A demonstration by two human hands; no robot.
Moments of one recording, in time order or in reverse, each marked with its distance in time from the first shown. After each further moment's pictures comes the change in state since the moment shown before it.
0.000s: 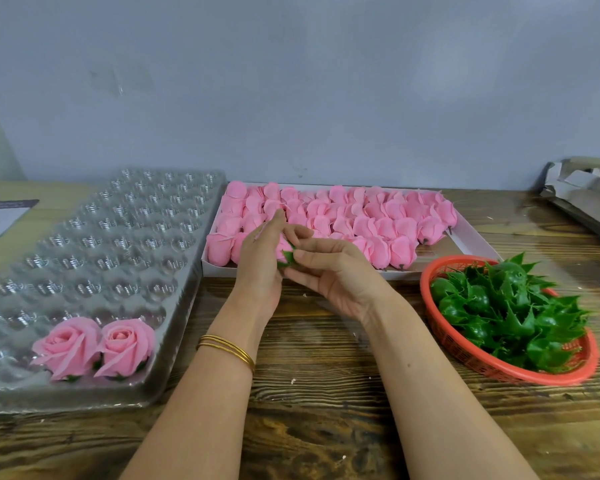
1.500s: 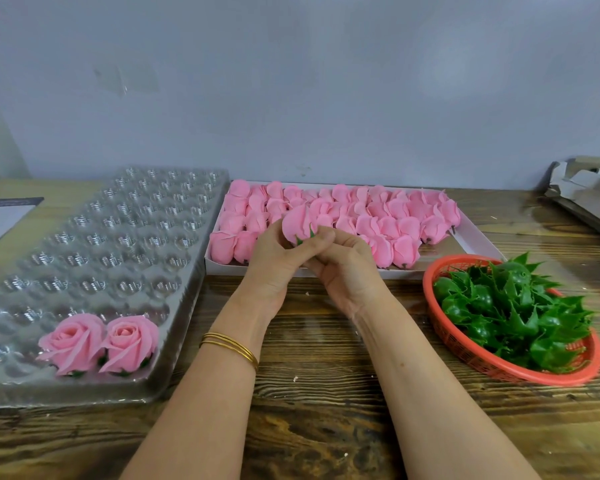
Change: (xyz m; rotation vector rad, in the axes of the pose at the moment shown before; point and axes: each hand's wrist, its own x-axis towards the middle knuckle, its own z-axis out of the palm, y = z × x) left_hand -0.001 -0.008 -0.003 0.162 -0.163 0.078; right_hand 0.006 0.008 0.000 0.025 0.109 -0.242
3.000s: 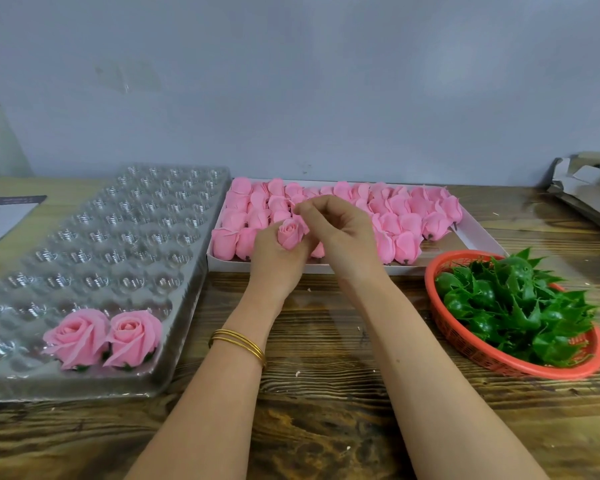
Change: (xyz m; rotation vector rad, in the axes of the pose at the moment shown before) left_hand 0.002 -0.004 0.008 0.426 0.251 0.126; right_hand 0.002 -0.017 0.021 -0.543 0.091 -0.300
